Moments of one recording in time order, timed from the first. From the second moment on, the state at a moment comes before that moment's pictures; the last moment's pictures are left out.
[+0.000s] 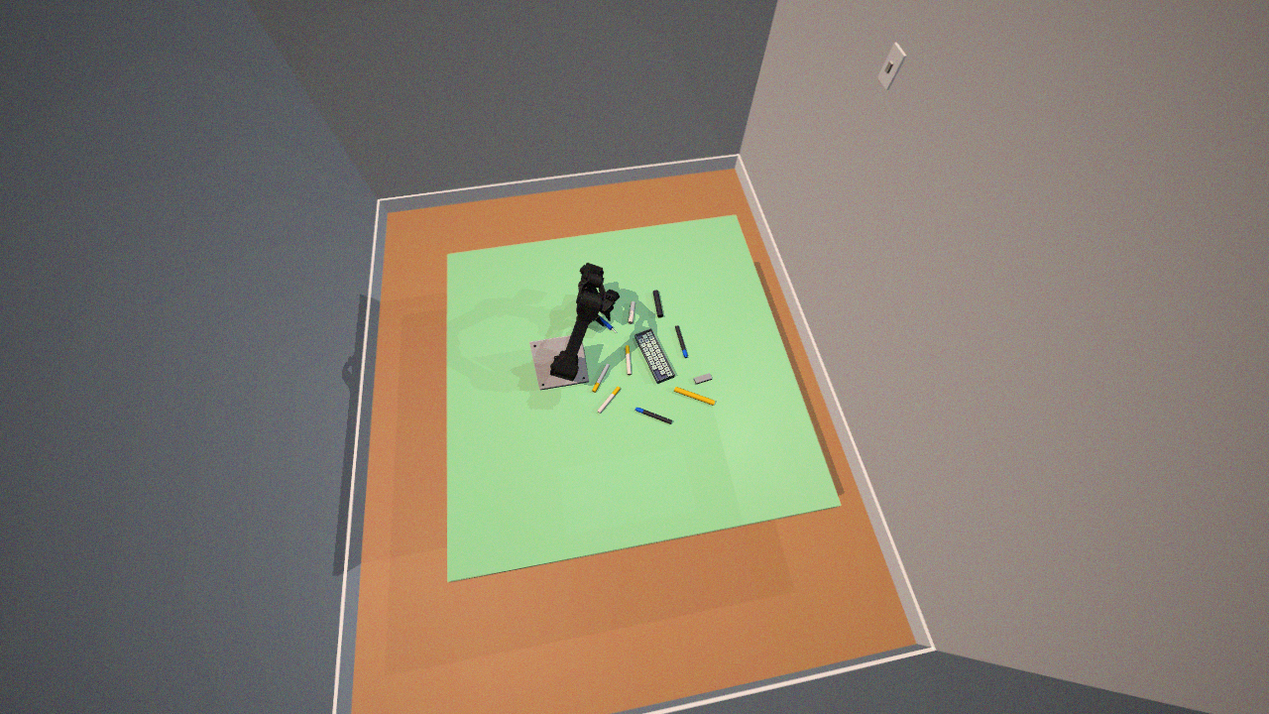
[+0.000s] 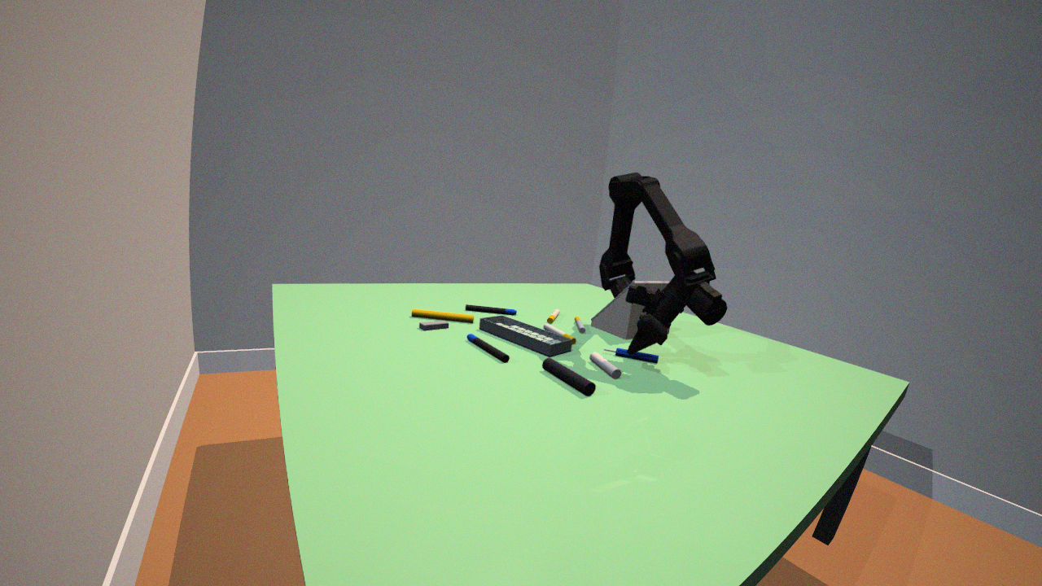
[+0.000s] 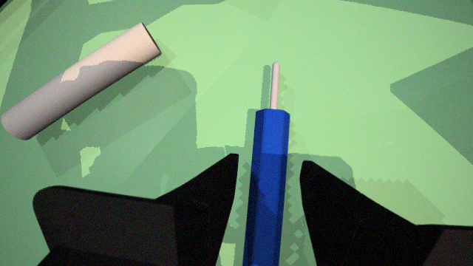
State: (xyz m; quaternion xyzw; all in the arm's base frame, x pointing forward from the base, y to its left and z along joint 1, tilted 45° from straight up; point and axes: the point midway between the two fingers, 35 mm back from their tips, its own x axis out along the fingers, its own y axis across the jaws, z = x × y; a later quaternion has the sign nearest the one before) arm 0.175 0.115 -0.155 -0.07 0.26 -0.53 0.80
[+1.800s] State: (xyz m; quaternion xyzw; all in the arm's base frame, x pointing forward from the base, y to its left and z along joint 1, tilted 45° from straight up) arm 0.194 0.136 -0.110 -0.04 0.33 -0.58 0.74
